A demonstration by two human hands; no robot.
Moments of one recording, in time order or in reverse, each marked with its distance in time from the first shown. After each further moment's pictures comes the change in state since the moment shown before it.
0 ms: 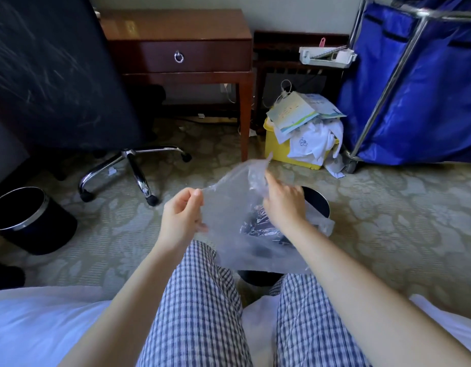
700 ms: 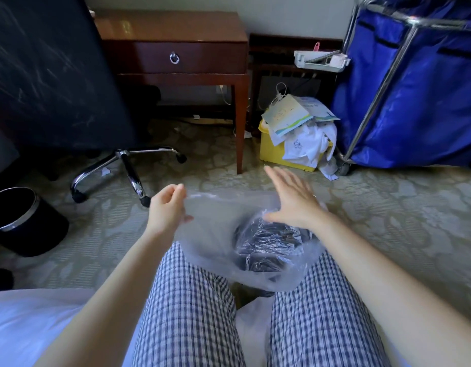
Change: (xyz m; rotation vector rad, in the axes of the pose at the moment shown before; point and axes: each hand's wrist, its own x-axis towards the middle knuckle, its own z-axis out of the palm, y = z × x) left_hand 0.032 -0.009 -0.007 0.088 0.149 -0.153; right_hand 0.002 0.038 -0.026 0.110 -0.285 -0.140
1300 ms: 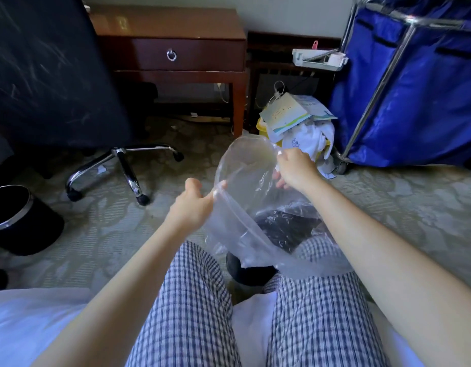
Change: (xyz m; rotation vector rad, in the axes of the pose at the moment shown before) left_hand -0.017 0.030 0.027 0.604 -0.260 -0.047; right_hand 0.038 -0.005 -0.036 0.462 0.237 0.313
